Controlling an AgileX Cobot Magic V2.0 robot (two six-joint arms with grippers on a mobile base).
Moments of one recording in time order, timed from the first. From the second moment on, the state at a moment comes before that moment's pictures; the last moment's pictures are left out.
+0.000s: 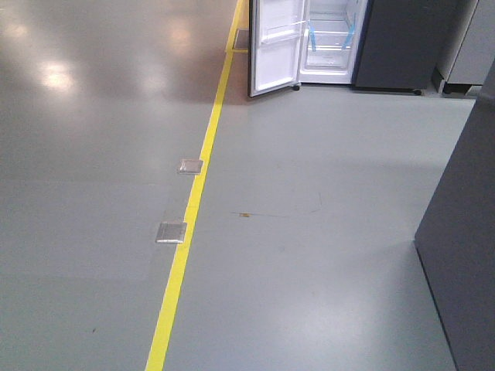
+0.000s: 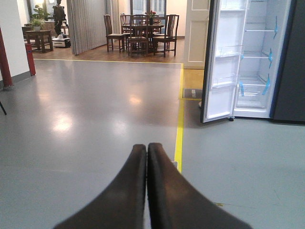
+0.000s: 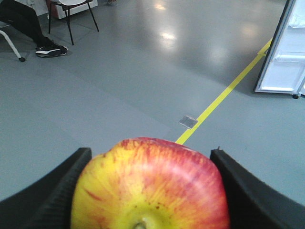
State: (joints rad) left arm 0.09 -0.01 0.03 0.08 0.11 -0.14; right arm -0.21 1.33 -1.95 0.75 1.29 -0.57
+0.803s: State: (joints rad) left arm 0.09 -0.01 0.03 0.08 0.11 -0.14; right arm -0.21 1.33 -1.95 0.75 1.29 -0.57
